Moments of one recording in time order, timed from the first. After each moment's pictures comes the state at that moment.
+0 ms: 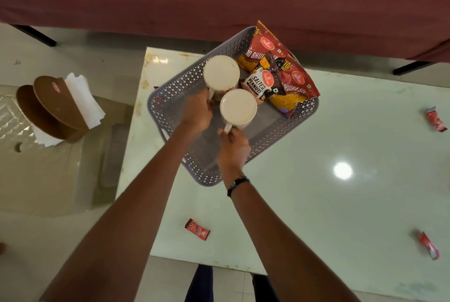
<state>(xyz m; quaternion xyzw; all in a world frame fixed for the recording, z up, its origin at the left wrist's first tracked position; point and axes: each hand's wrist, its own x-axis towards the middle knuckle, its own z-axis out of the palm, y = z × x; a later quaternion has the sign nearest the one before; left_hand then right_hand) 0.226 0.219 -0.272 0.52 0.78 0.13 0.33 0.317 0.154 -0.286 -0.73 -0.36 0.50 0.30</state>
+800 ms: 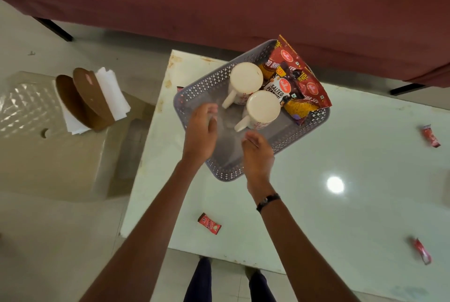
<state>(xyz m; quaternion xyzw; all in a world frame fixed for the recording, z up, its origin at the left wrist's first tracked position) 0.204 0.146 -0.257 0.47 0.75 0.34 0.32 0.331 0.135 -0.261 -0.74 -0.33 0.51 0.29</state>
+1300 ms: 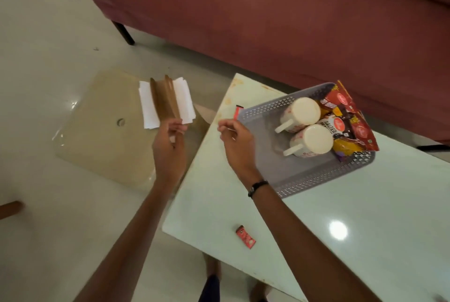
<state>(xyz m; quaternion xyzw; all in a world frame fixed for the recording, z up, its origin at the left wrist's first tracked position) 0.059 0.046 -0.207 0.28 0.82 0.48 0.16 0.173 0.125 -0.213 -0.53 -0.61 0.53 0.27</state>
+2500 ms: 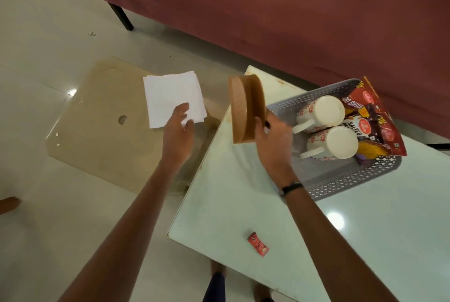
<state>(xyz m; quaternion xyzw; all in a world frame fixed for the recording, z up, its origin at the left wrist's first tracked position) 0.010 0.072 -0.239 0.29 0.82 0.39 0.31 0.175 0.154 -0.208 -0.57 -0.71 0.36 0.20</state>
